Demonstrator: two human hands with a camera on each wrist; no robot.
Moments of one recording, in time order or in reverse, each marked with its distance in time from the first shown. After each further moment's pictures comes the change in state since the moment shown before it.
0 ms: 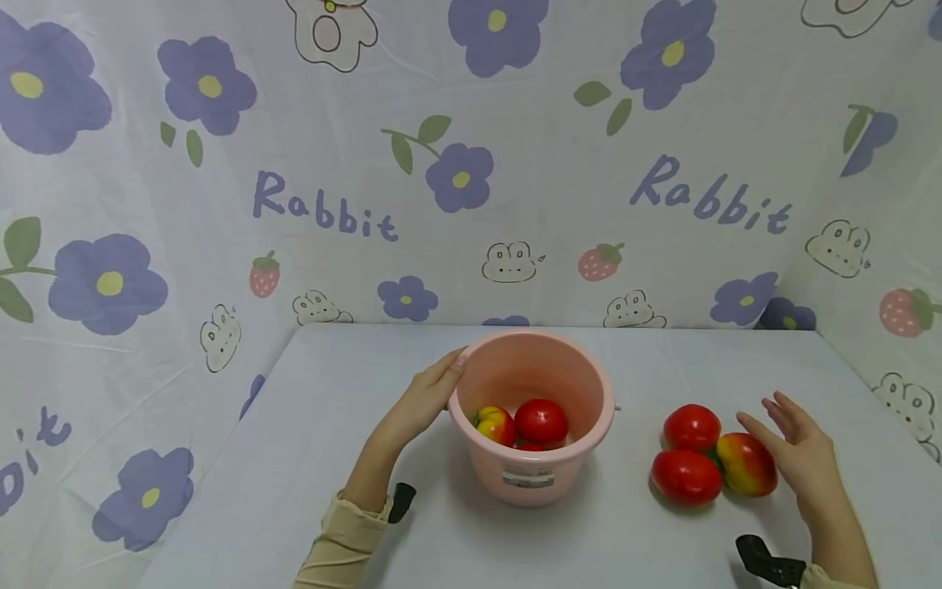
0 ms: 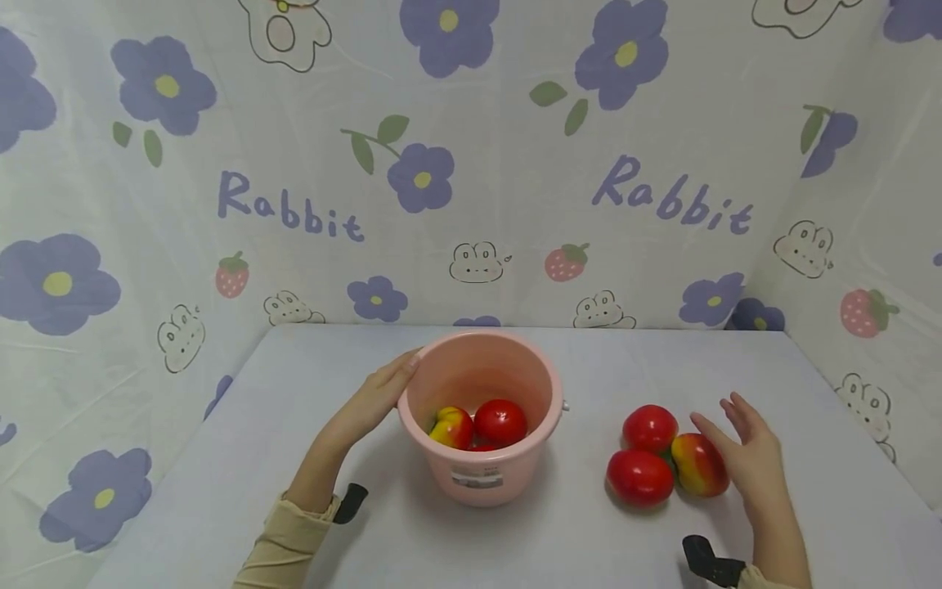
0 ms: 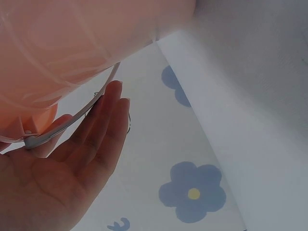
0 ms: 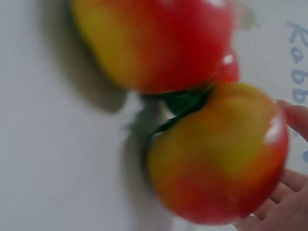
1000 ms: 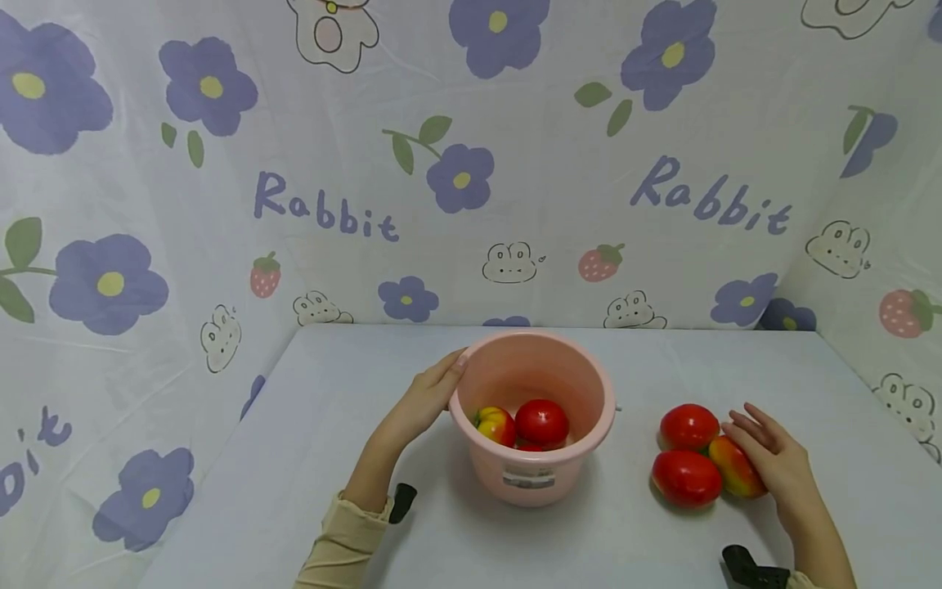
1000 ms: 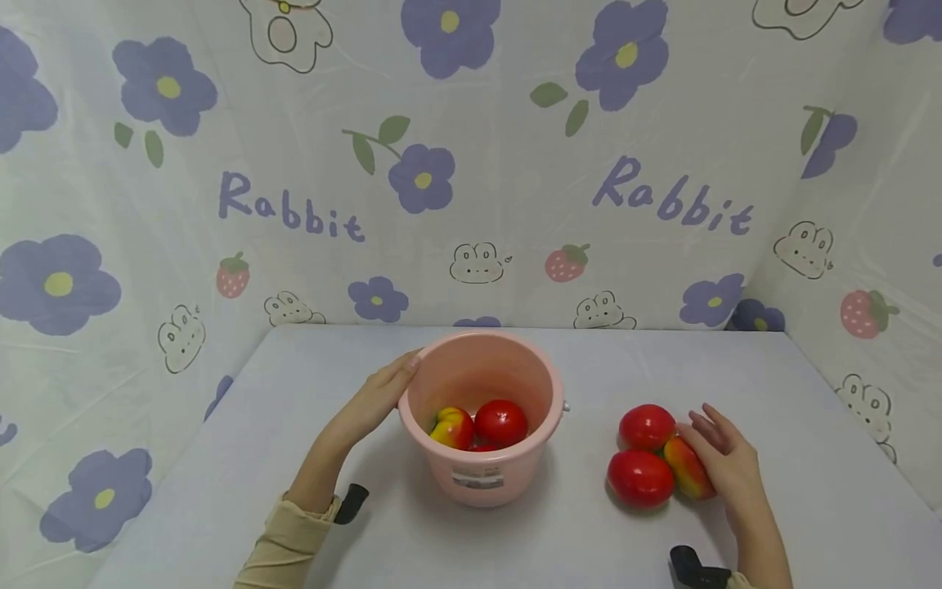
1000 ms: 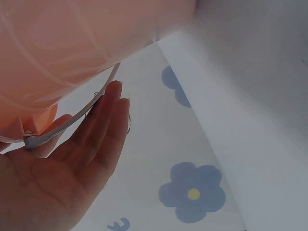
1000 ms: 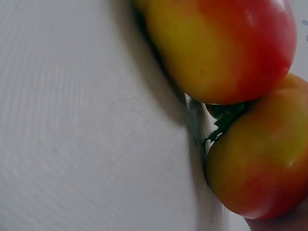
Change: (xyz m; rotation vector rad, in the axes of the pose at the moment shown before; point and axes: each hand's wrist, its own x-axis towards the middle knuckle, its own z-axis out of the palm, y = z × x) left_hand -0.001 0.000 0.001 -0.012 0.009 -0.004; right_hand 0.001 0.013 0.021 0.061 -0.069 0.048
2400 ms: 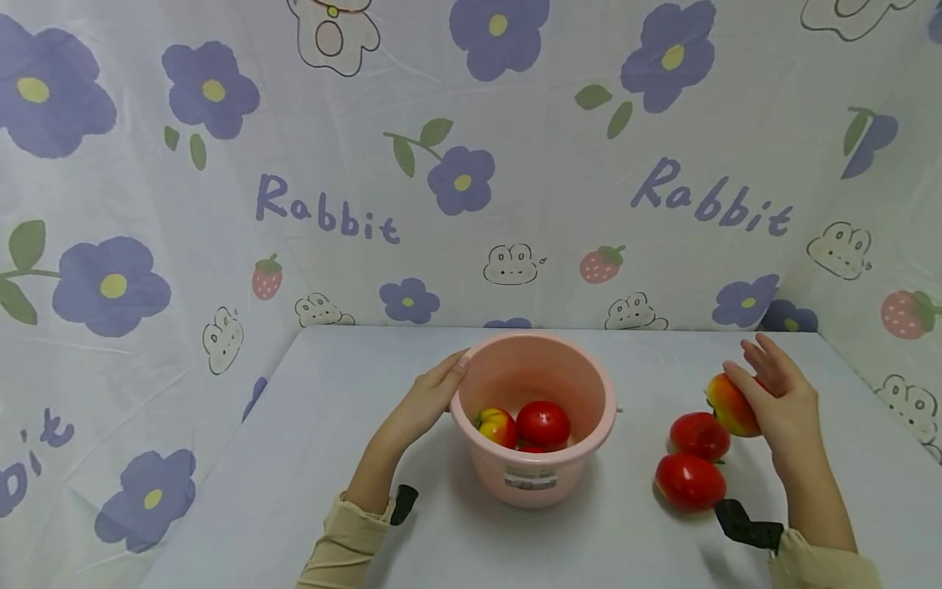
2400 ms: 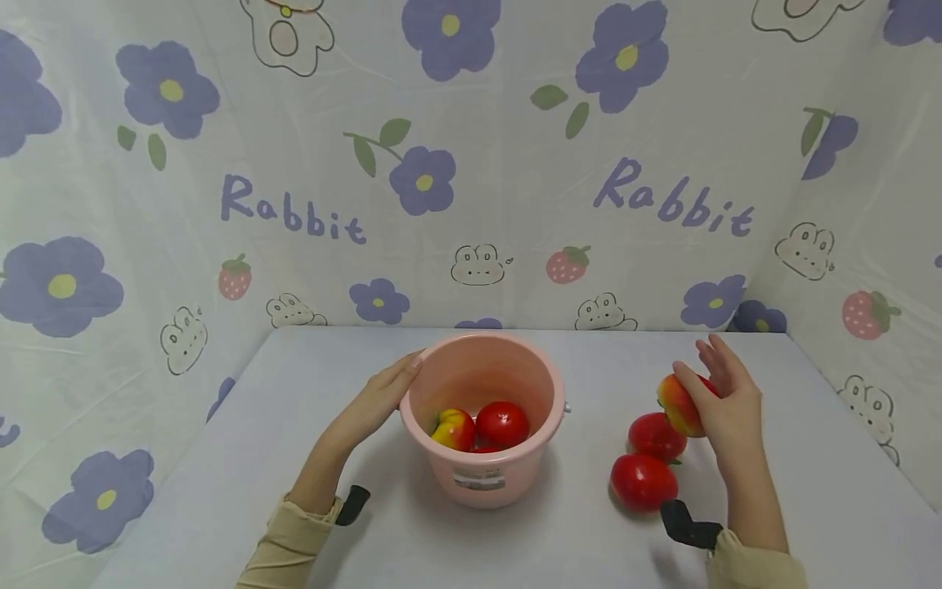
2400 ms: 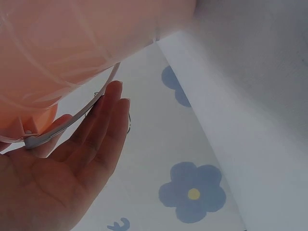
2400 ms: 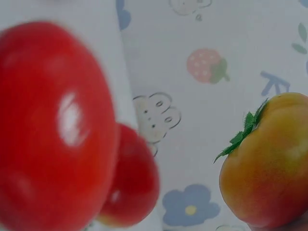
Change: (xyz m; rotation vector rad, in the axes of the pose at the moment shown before) left_hand 0.000 -0.001 0.000 -0.002 0.009 -0.003; right_hand -0.013 -0.079 -0.001 0.005 0.168 -0.240
